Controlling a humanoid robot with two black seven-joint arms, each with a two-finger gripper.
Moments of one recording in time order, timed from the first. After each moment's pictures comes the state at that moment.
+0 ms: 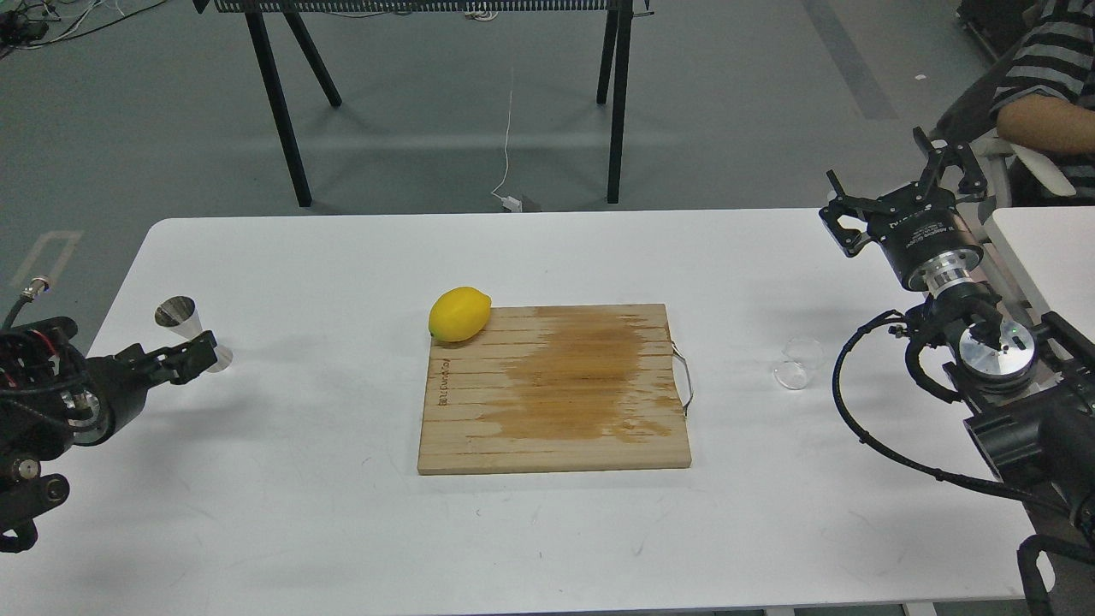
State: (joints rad) left arm -0.61 0.85 -0.11 -1.04 1.27 0.26 -0.06; right arm 0.64 -0.32 1.02 0.62 0.25 0.48 0.10
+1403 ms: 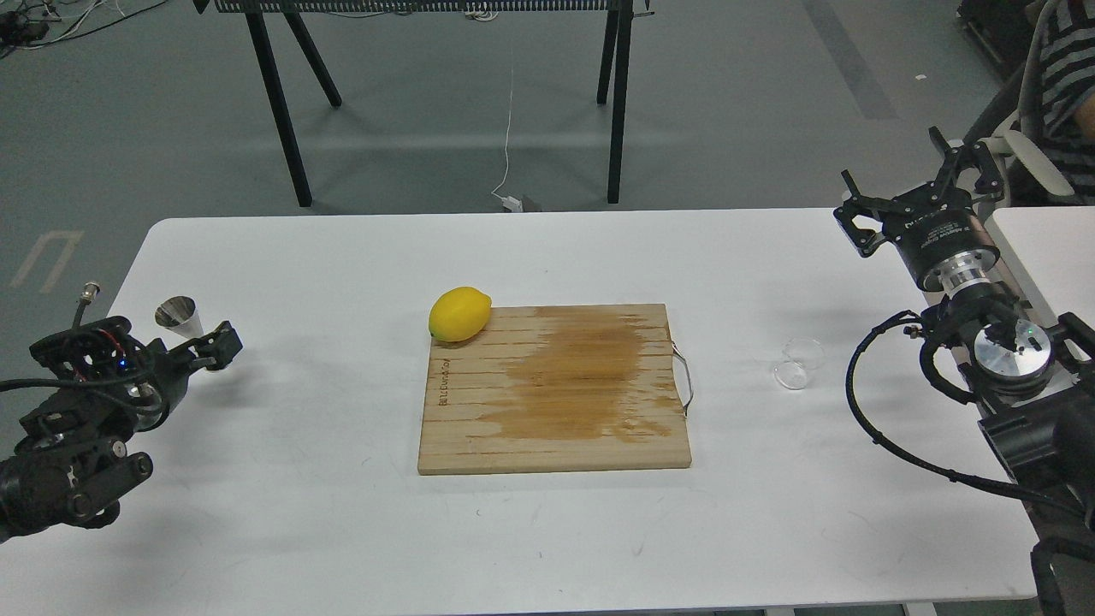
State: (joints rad) left arm -0.62 0.52 -0.15 -0.58 1.25 0.27 -0.07; right arm 0.63 -0.35 1.02 0.62 0.25 0.48 0.10
